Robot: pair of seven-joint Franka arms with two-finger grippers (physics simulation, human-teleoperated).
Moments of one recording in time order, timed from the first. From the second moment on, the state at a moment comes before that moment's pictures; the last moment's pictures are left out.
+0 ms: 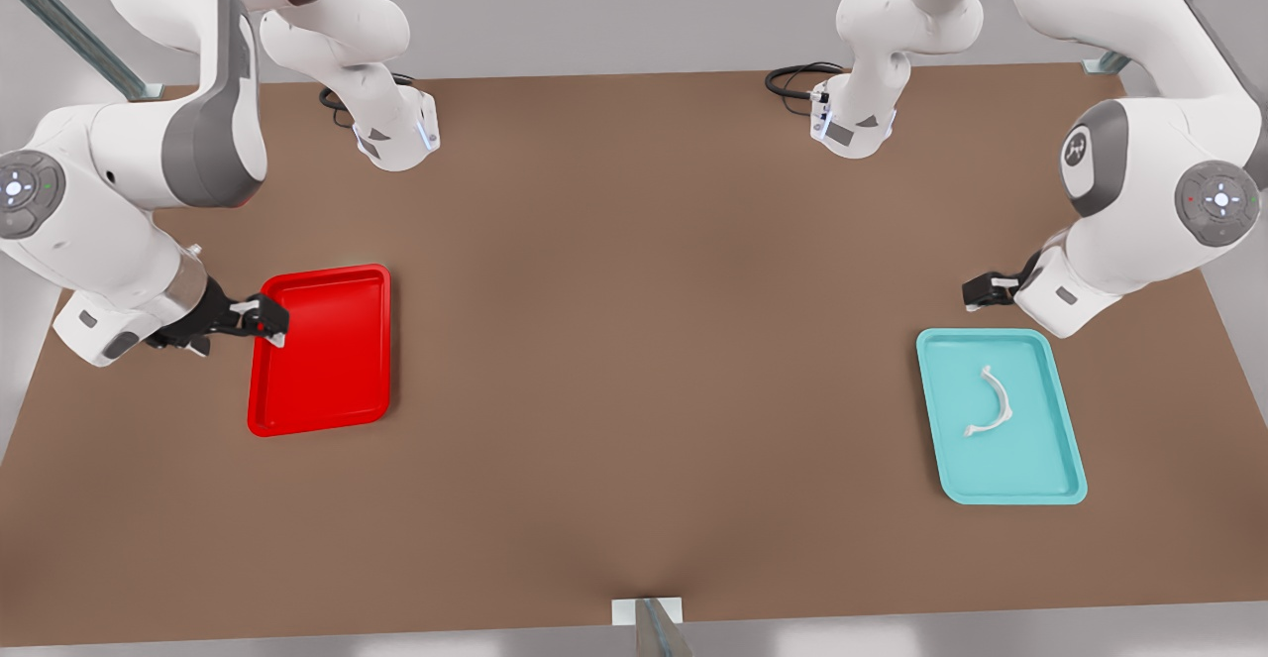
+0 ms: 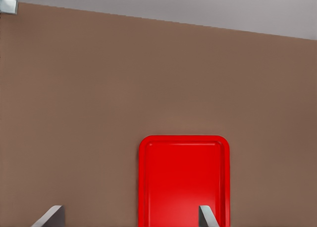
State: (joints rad) left arm -0.16 0.30 0.12 -1.27 -0.01 1.45 0.00; right arm 0.11 0.29 -0.04 -1.22 -0.03 1.56 -0.04
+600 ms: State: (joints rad) left arm -0.09 0.54 0.35 -1.83 -0.31 2.39 0.07; right arm 0.10 0.30 -0.05 -1.21 -0.03 1.59 -0.05
